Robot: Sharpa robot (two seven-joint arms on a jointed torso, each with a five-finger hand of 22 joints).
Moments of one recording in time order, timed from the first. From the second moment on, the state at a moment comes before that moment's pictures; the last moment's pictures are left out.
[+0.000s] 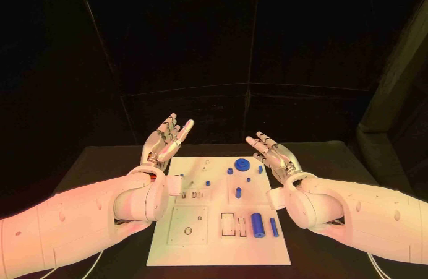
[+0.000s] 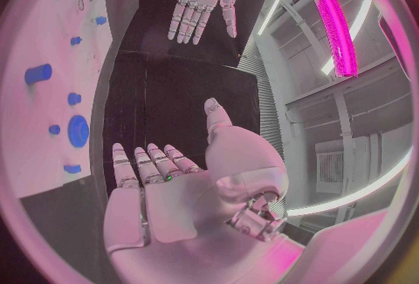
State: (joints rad) left arm 1.06 -0.77 -0.02 1.58 0.05 -0.70 0.64; left_hand 1.10 -0.12 0.05 0.28 0.15 0.14 0.13 0.02 0.02 0.07 0.16 0.01 0.01 0.14 0.14 0.04 0.03 0.12 0.05 0.21 0.02 0.02; right arm 1.06 -0.79 -0.10 1.57 -0.07 -0.56 0.45; right_hand 0.91 0.23 -0.18 -0.15 0.32 0.05 0.13 0.01 0.01 0.11 0.15 0.01 0.02 0.06 0.17 0.01 0.01 0.06 0.11 0.29 0.03 0.03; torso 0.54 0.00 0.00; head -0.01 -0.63
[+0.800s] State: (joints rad) left arm 1.06 -0.83 -0.02 1.58 0.07 -0.60 0.67; left_hand 1.27 -0.05 0.10 0.24 0.14 0.61 0.17 0.11 0.07 0.77 0.23 0.18 0.07 0.83 0.19 0.32 0.12 0.17 0.60 0.29 0.31 0.16; right arm 1.10 -0.83 -0.07 1.46 -0.31 -0.47 0.44; right_hand 1.32 0.19 -0.03 -0.29 0.26 0.79 0.20 0.18 0.08 0.93 0.19 0.17 0.06 0.95 0.15 0.24 0.07 0.17 0.77 0.26 0.37 0.17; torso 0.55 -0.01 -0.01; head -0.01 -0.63
